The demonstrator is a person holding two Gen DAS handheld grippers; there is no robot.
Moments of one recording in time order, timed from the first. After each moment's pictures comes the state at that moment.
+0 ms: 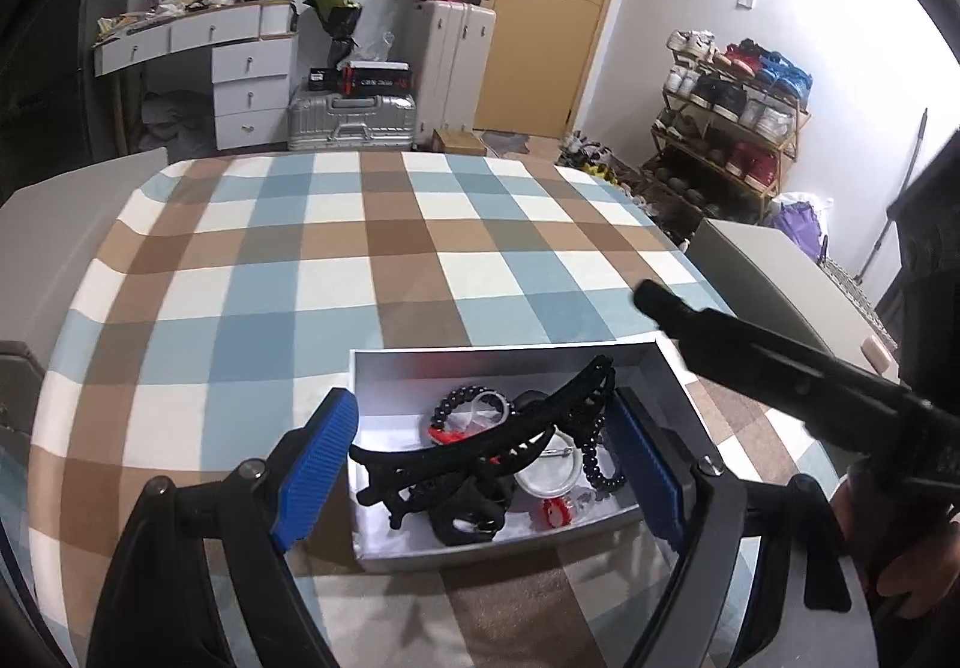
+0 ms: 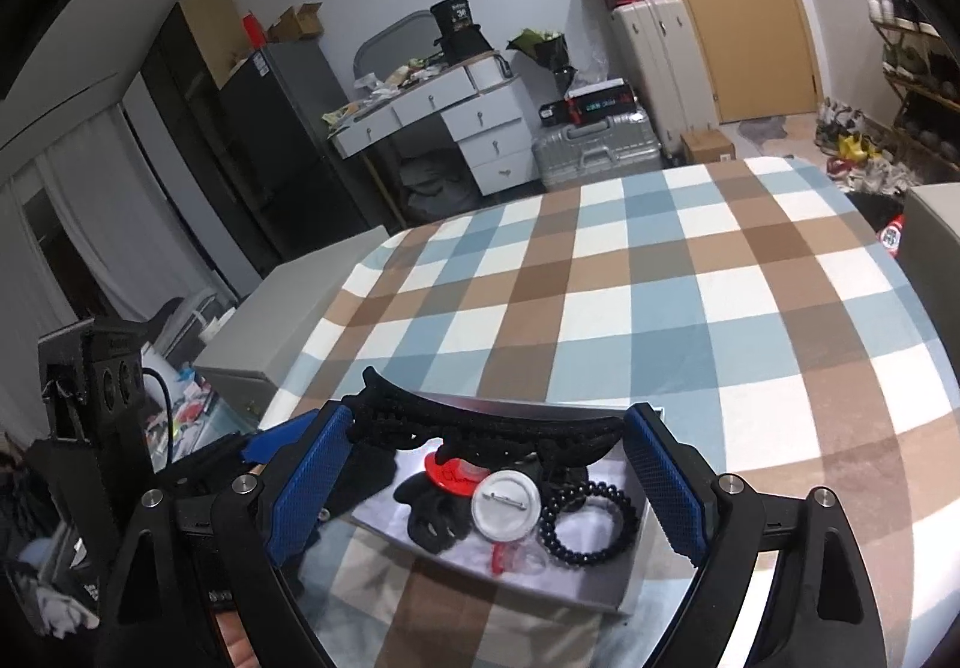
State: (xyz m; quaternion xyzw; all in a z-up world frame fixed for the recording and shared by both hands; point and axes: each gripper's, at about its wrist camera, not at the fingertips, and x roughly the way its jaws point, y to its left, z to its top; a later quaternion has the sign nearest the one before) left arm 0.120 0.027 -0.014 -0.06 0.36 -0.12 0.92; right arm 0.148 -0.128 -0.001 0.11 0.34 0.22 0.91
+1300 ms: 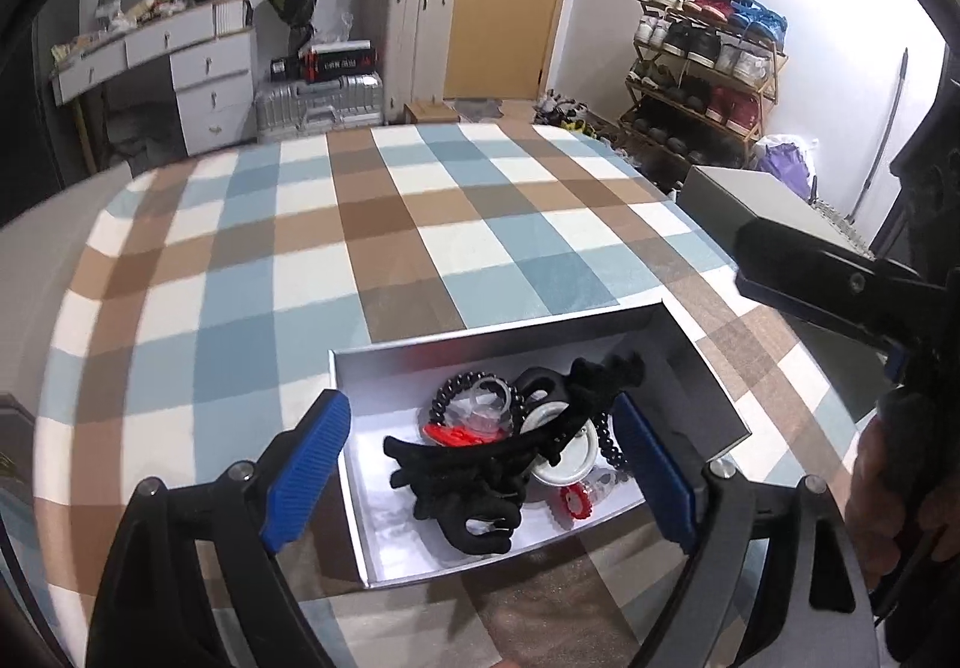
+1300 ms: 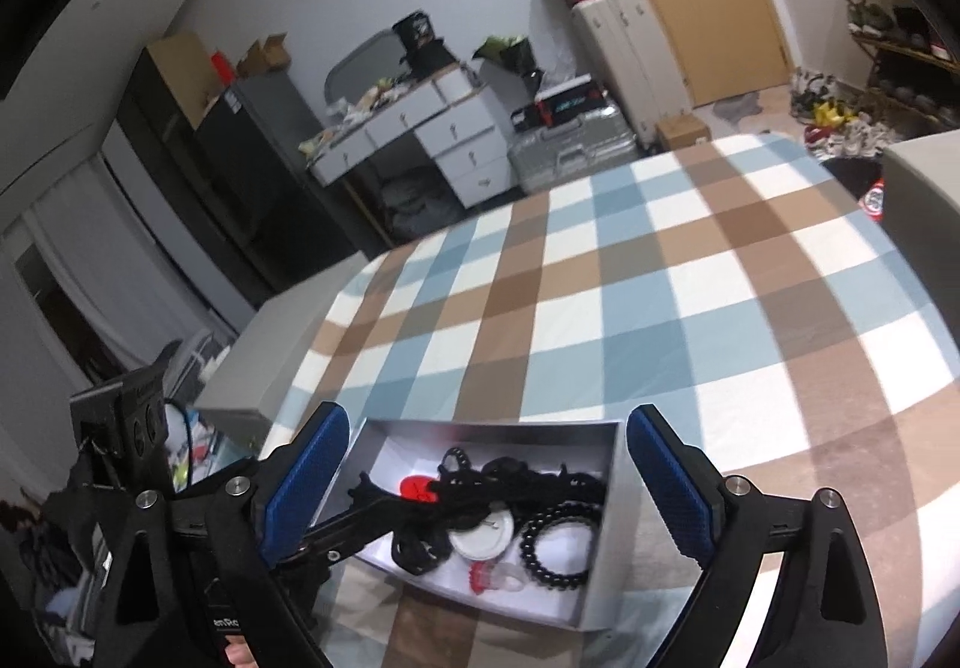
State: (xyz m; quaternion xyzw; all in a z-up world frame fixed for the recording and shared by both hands) left arm 0.128 0.020 -0.018 -0.01 0.38 -0.14 0.91; right arm 0.147 -0.160 0.001 0.17 0.33 0.20 0.90
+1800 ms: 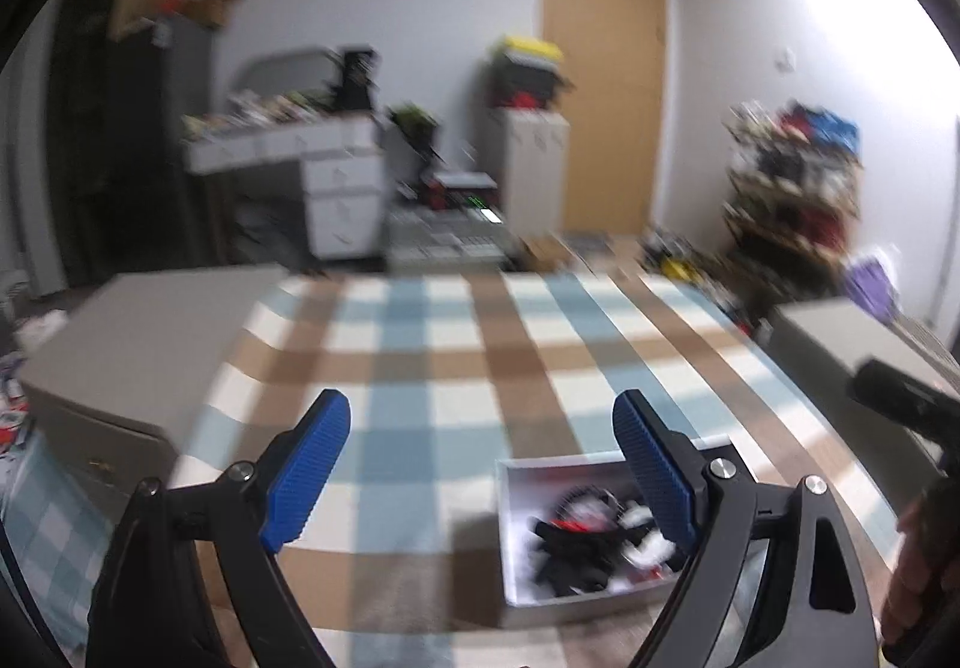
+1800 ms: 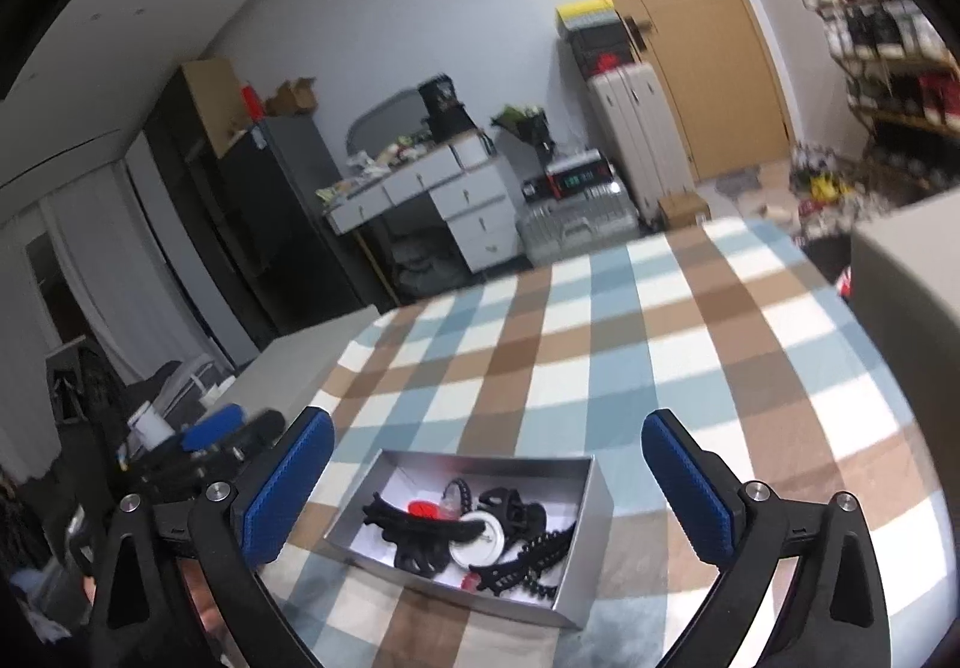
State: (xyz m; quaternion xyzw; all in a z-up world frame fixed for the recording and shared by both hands) left arm 0.087 0.064 0.030 -0.02 0.21 0.02 0.98; right arm 0.108 -0.169 0.031 0.13 0.23 0.20 0.94
